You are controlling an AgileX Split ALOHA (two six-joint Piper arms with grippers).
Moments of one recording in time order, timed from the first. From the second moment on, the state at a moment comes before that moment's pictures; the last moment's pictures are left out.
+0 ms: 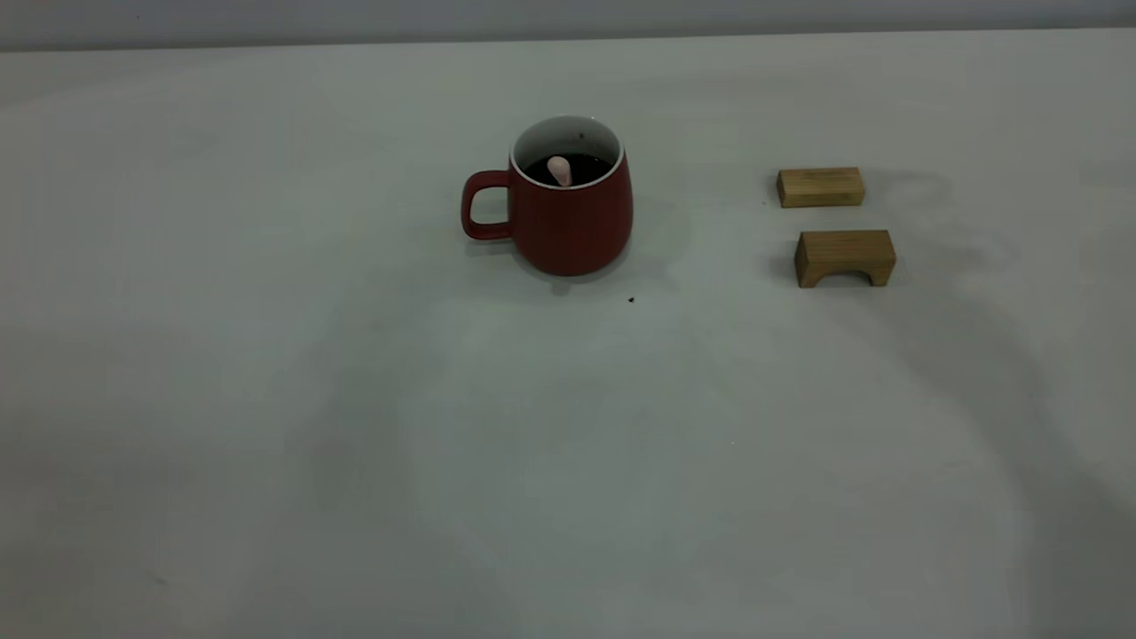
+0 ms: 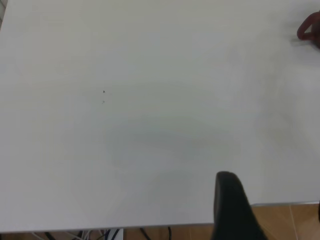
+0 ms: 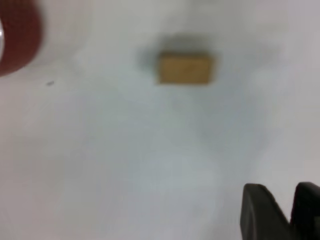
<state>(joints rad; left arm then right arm) -0.01 -0.02 -0.49 0.01 1.13 0.02 0.26 1.93 -1.66 -0.06 1.21 0.17</state>
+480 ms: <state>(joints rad) -0.01 -0.02 -0.49 0.01 1.13 0.02 0.26 1.40 -1.34 -0.19 1.23 0.12</state>
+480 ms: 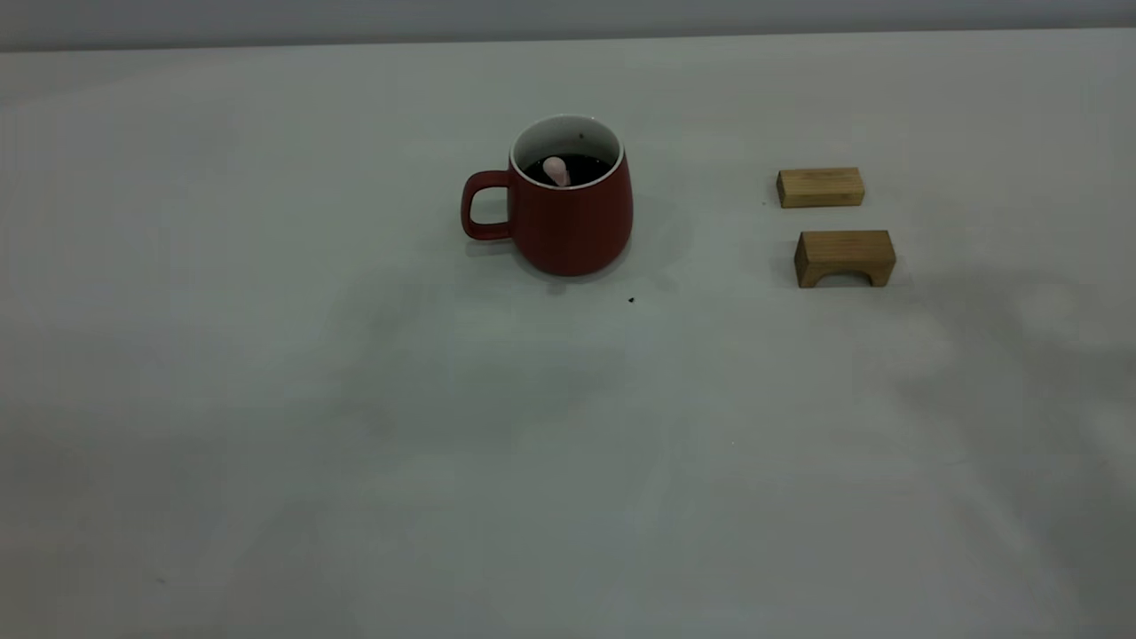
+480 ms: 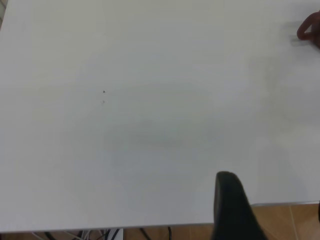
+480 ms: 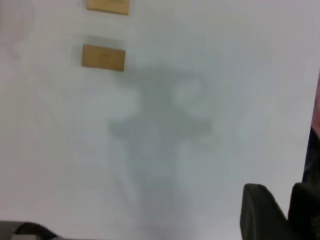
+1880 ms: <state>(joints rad) -0.01 -0.02 -0.49 0.01 1.13 0.02 0.04 0.02 -0.47 -0.07 1.15 0.12</state>
